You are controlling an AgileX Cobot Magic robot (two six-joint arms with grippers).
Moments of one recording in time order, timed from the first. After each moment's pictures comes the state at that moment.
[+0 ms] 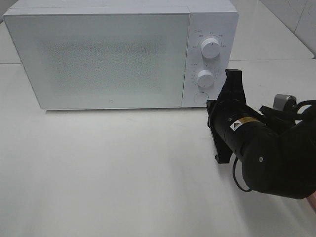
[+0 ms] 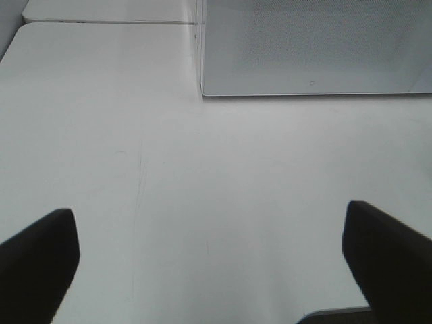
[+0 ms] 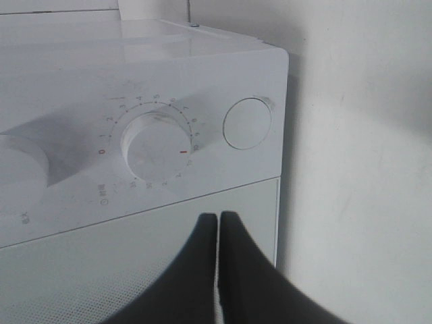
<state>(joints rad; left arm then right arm) 0.00 0.00 -0.52 -0.12 1.08 0.05 0.77 1.82 -0.52 0.85 -1.04 1.39</state>
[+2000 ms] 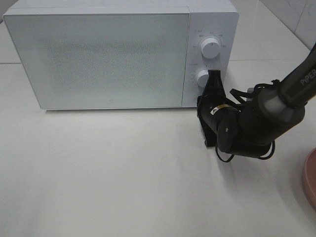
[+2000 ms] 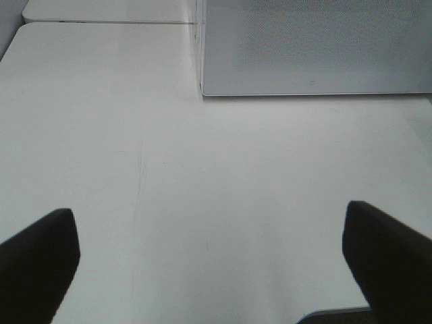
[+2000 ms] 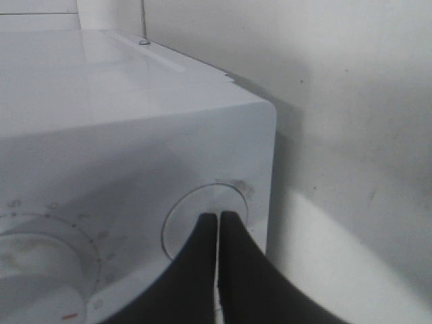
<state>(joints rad) 0.00 0.00 -0.52 -0.12 1.08 0.05 0.56 2.13 -0.82 0.63 -0.94 1.42</state>
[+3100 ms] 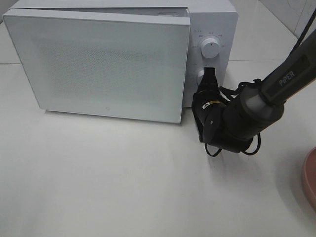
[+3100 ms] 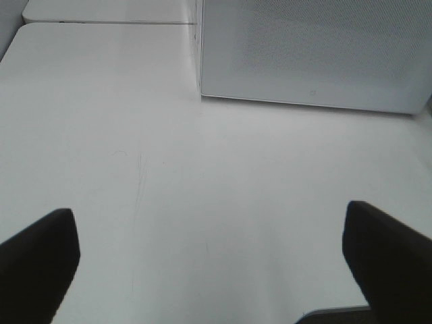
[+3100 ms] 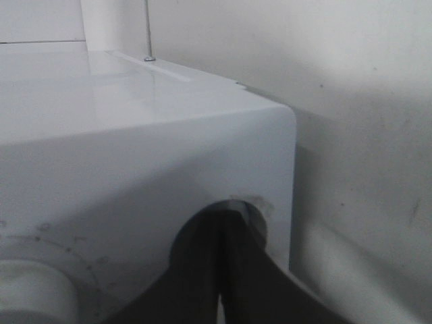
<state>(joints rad) 0.00 0.00 -0.52 -0.12 1.08 0.05 0.56 2.20 -0.94 0.76 -0.95 1.34</state>
